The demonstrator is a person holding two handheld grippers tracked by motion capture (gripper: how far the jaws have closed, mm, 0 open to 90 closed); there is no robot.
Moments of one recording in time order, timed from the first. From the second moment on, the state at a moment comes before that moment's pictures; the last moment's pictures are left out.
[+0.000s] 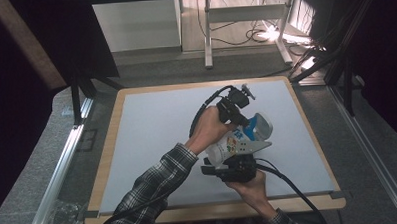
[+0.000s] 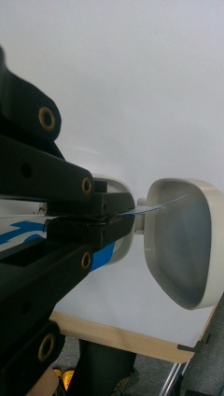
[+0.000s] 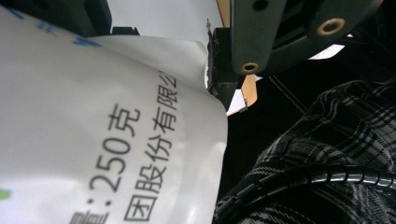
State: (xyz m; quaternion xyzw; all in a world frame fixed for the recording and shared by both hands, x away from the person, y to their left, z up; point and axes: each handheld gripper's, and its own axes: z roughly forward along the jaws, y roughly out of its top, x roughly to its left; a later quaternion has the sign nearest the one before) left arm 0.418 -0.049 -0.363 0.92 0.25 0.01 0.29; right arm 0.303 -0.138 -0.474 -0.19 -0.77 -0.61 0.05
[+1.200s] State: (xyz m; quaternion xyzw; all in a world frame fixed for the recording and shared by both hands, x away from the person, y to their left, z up) left arm 0.413 -0.041 -0.366 0.92 0.24 0.02 0.31; right arm 0.304 -0.135 -0.487 -0.19 -0.79 -0.58 0.02
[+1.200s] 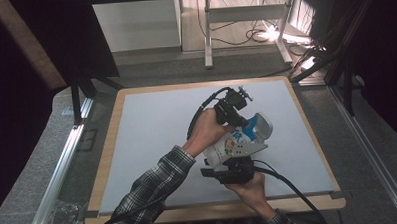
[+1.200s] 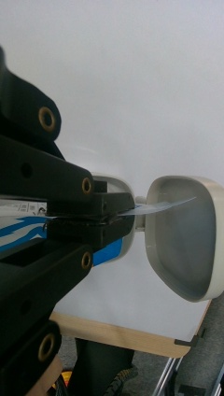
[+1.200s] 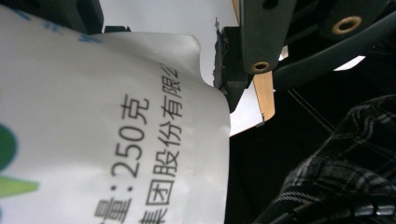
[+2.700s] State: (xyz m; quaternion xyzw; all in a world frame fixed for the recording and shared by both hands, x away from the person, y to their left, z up) left arm 0.398 -0.012 -0.363 0.91 0.21 0.02 0.36; right arm 0.306 -0.141 -0.501 -0.21 -0.82 -0.54 -0.04
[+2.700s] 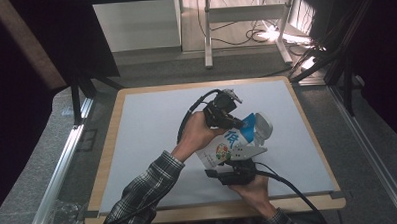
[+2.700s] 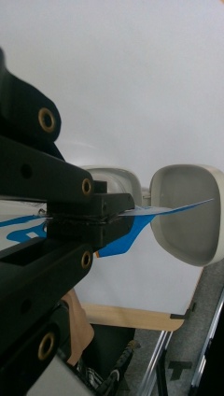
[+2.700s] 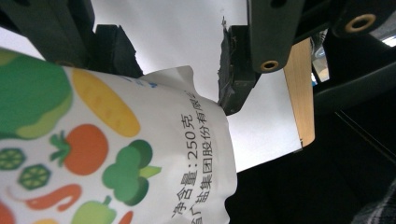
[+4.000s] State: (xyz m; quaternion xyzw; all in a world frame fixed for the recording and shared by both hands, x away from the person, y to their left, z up) left arm 0.386 0.036 -0.371 0.89 0.21 0.02 0.41; right arm 0.308 -0.152 -0.502 -0.22 -0.82 -0.53 -0.05
